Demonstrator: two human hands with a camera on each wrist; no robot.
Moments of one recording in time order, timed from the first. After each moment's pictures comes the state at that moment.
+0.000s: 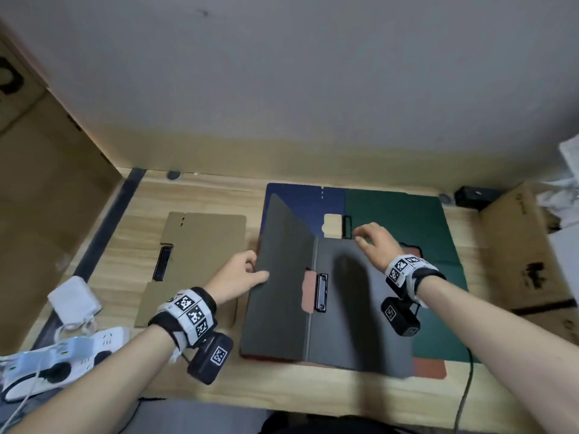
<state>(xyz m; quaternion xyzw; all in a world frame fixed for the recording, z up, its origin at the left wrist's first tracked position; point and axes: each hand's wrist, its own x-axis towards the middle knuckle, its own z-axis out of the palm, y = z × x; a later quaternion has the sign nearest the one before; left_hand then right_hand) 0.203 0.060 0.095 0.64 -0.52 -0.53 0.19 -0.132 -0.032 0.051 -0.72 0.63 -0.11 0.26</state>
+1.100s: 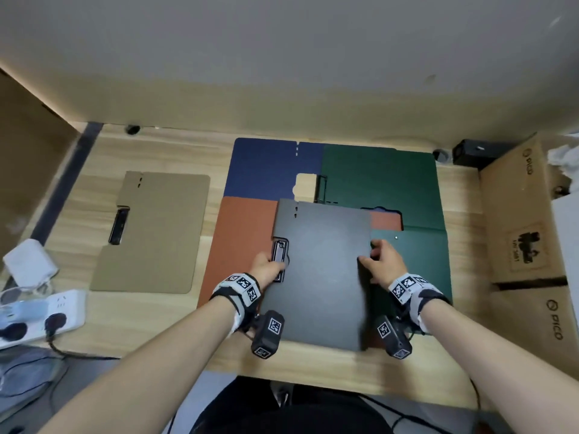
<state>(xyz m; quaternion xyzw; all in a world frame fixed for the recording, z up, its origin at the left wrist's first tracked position) 0.039 0.059 -0.029 0.77 -0.29 -0.55 0.14 -0.237 0.035 -0.040 -0.50 0.75 -0.10 0.42</state>
